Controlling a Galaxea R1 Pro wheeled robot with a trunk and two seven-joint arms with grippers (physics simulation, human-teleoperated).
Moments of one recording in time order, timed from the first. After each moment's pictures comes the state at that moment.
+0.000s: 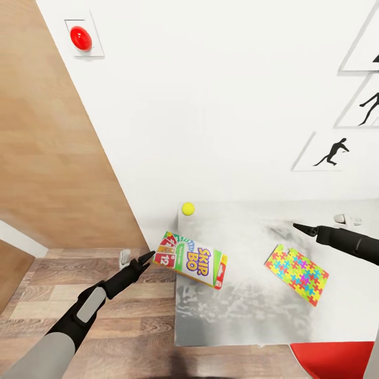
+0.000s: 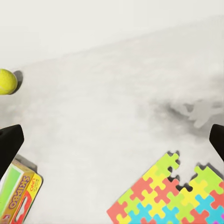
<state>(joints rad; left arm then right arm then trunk) -0.63 0.12 -0.05 -0.62 0.94 0.43 -0.70 -0.62 -0.23 -0.60 -1.61 0.28 1.04 1.08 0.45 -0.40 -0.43</state>
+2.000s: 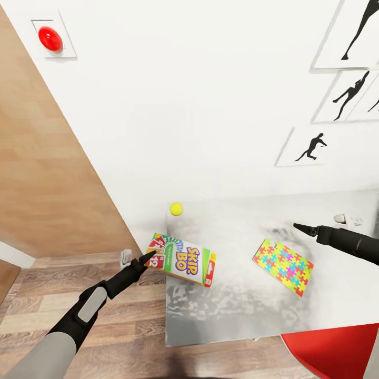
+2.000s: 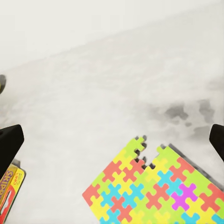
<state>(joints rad) -0.63 0.11 -0.05 -0.62 0.94 0.43 -0.70 -0.62 -0.23 -0.60 -1.61 0.28 1.04 1.08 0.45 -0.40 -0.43</state>
